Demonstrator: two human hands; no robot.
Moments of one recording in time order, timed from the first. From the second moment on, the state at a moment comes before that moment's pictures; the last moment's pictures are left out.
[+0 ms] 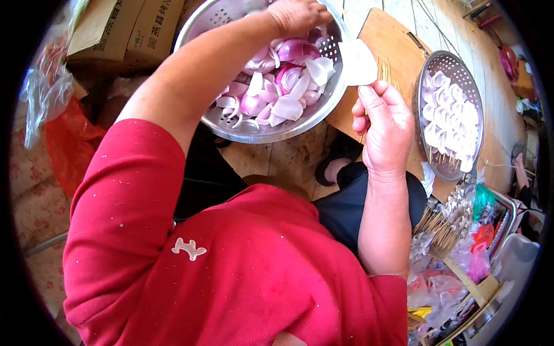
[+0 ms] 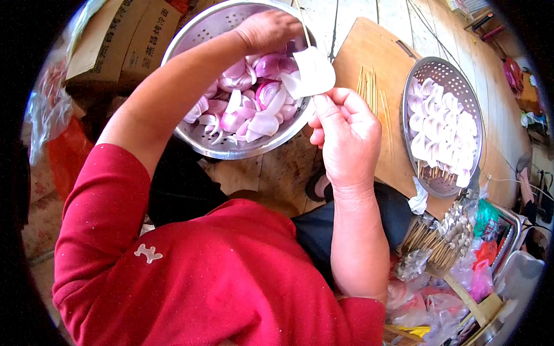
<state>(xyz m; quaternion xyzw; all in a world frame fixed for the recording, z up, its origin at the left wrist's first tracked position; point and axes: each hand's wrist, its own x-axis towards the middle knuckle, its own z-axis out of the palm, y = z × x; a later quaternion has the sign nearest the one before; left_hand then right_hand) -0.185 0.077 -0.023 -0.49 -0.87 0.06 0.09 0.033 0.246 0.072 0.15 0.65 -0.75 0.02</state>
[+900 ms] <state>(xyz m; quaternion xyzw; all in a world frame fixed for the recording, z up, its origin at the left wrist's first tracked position) -0.088 -0.019 0.057 0.19 -0.52 -0.83 -0.04 0.056 0.222 0.057 0.05 0.67 -0.72 0.19</state>
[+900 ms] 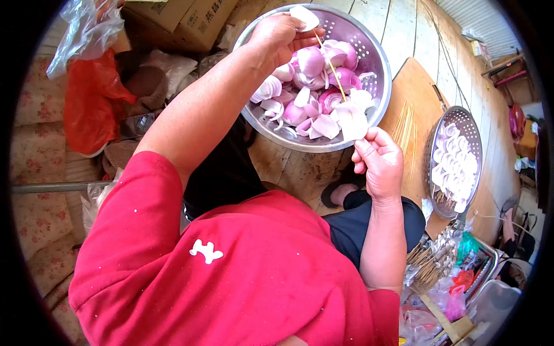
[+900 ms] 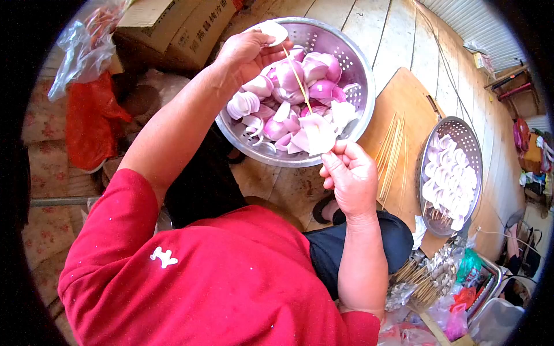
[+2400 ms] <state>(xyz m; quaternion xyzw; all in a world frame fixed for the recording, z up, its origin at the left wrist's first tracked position) -0.031 0.057 0.051 0.12 -0.60 -0.77 -0.17 0.050 0.216 0.048 0.13 0.62 -0.76 0.15</state>
